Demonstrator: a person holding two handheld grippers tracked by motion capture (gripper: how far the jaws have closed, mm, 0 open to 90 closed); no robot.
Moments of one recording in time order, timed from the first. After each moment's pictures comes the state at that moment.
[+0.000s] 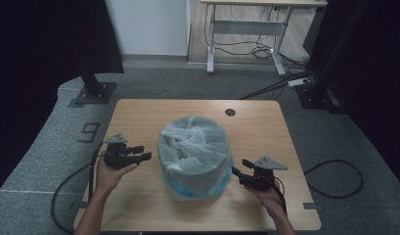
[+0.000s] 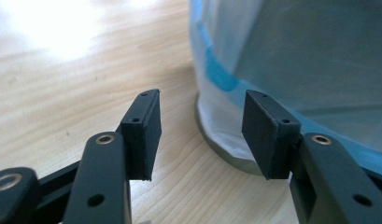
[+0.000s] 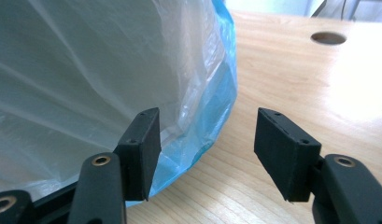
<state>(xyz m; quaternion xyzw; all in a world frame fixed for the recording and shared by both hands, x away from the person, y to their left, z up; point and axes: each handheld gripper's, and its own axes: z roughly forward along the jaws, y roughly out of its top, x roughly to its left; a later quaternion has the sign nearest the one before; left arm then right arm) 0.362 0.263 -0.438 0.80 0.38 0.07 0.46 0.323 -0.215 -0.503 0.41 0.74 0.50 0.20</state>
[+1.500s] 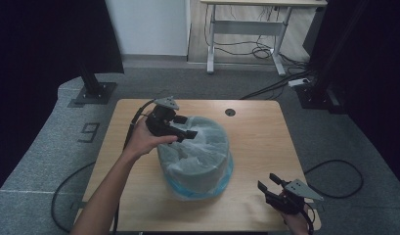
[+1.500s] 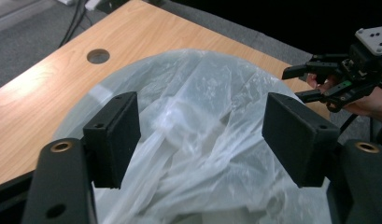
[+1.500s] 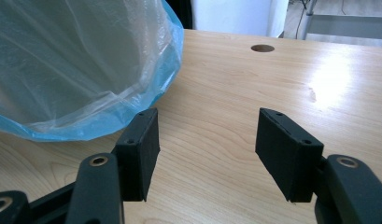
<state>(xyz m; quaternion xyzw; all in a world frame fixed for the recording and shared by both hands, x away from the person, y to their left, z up) 0.403 0.116 -0.315 0.88 0.24 0.05 0.42 0.256 -0.286 -0.516 0.42 0.69 0.53 0.27</state>
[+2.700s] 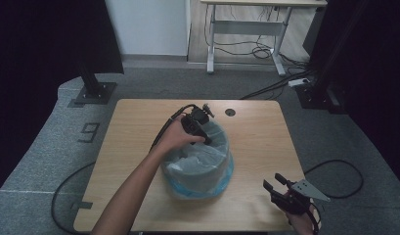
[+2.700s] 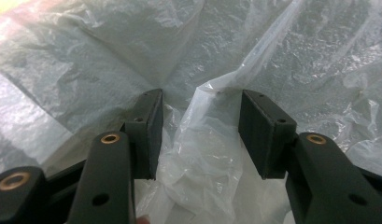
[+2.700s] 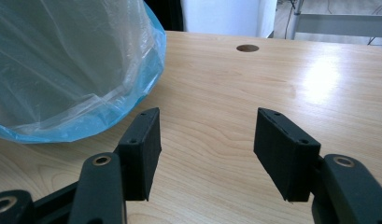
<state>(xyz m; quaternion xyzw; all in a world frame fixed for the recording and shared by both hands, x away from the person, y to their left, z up) 0.452 0.033 -0.368 0.94 0.28 0.02 0.21 0.254 -0.300 -0.514 0.43 0.68 0.53 0.27</state>
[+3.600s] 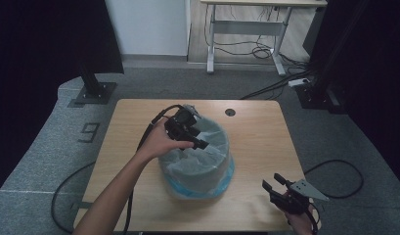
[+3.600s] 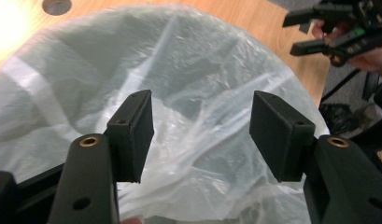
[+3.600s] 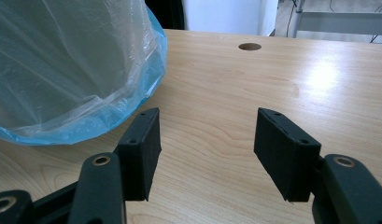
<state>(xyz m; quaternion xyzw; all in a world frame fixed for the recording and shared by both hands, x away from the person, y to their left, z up) 0.395 0.070 -0.324 0.92 0.22 0.01 0.31 0.255 -0.297 -0.514 0.43 0.68 0.52 0.27</state>
